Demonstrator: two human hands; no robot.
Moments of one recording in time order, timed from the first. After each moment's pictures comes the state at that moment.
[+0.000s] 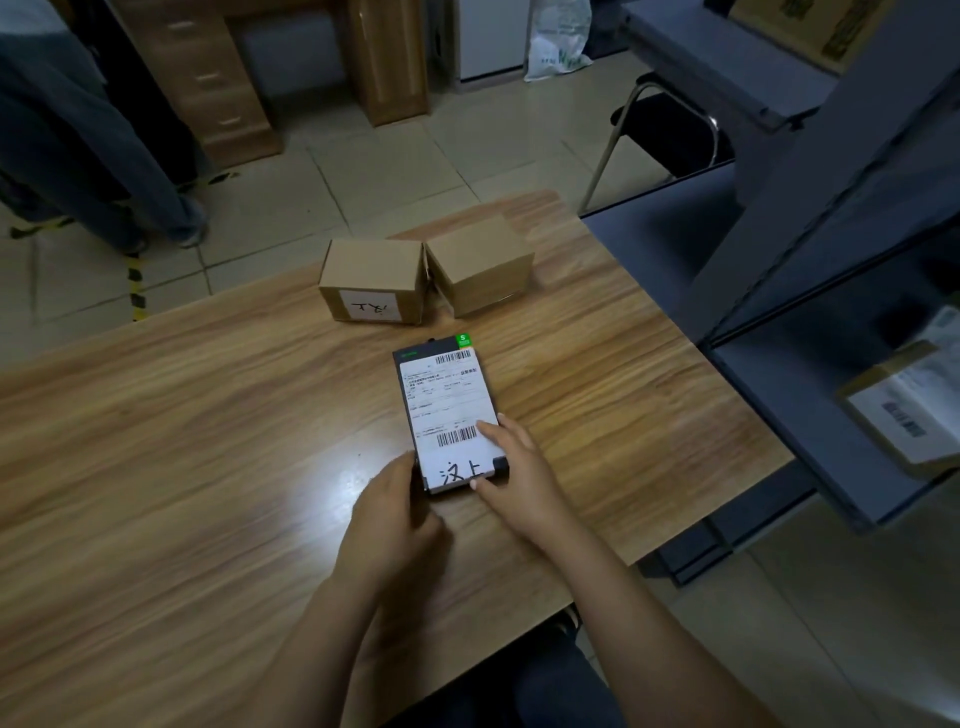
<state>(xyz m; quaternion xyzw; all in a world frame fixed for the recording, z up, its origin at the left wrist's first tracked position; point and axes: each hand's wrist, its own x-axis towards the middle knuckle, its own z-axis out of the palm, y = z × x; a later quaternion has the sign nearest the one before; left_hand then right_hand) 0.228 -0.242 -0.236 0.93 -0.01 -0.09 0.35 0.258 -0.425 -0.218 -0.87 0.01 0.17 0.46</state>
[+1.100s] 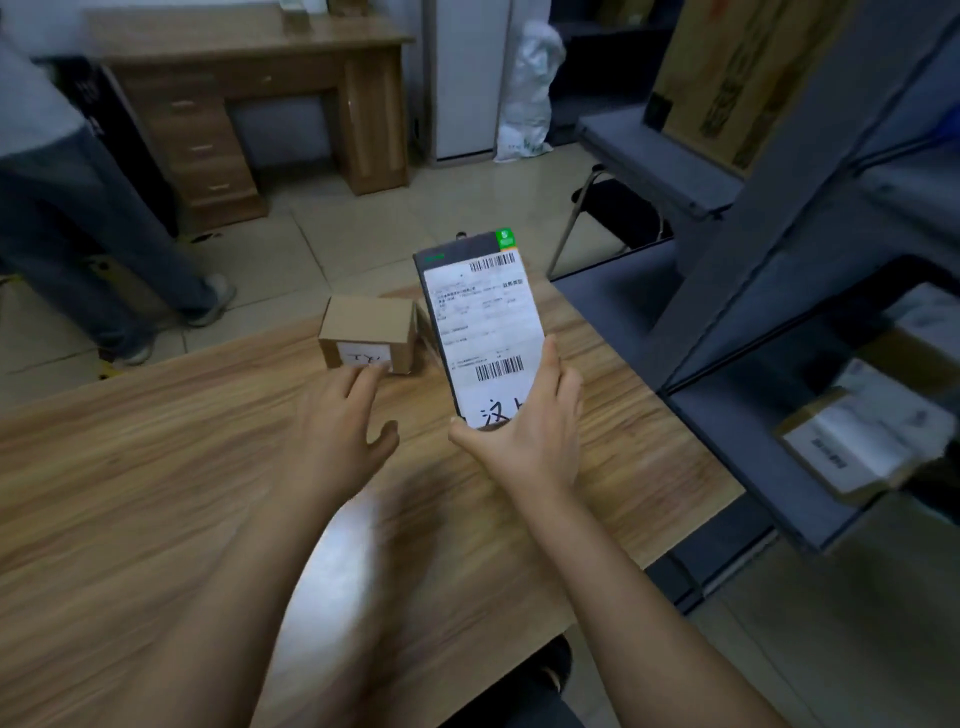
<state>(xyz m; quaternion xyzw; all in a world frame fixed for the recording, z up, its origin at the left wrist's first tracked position) 0.296 -0.211 -0.113 0.97 -0.11 0.14 0.18 0.283 -0.404 -0.104 -0.93 0.11 -0.13 0.32</state>
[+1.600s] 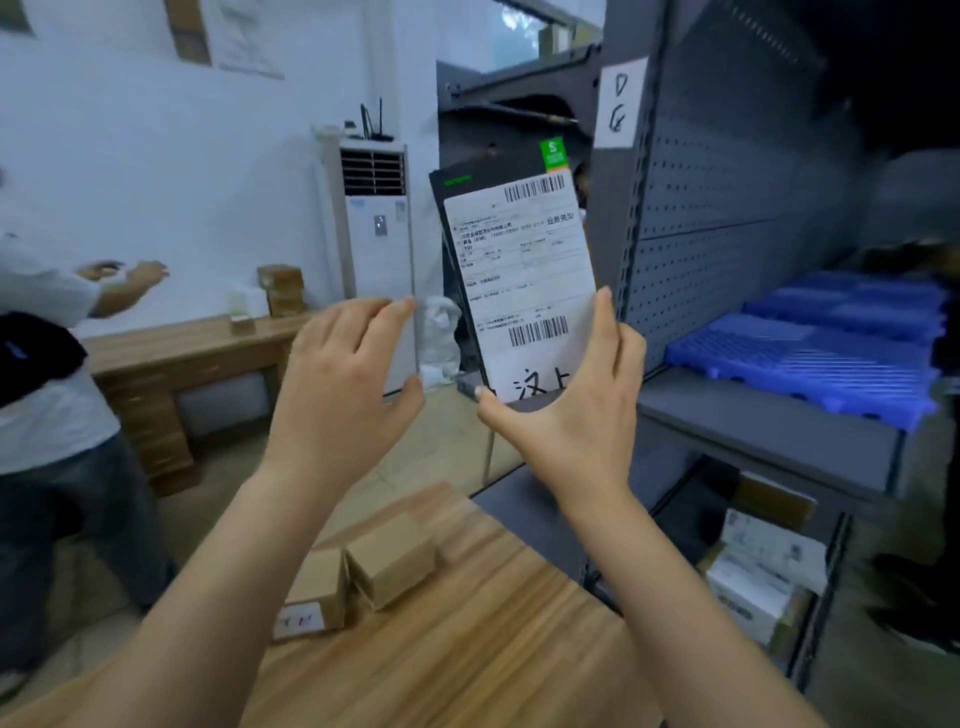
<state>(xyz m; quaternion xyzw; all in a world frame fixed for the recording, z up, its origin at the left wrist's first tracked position) 0.320 -0.314 0.162 0.82 -0.29 0.47 0.15 0.281 -0.504 0.130 -0.80 0.06 -0.52 0.31</state>
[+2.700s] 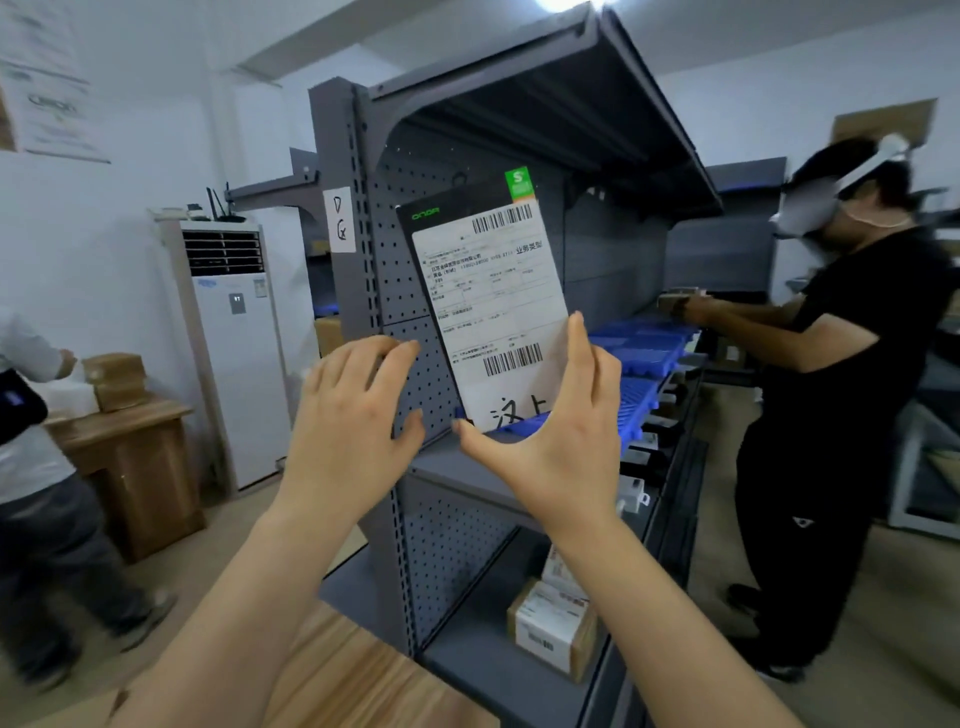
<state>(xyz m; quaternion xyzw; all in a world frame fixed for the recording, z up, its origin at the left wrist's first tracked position) 0.241 -0.552 0.207 0.77 -0.38 0.48 0.17 0.153 -0.710 0.181 -0.77 0.11 -0.60 0.21</state>
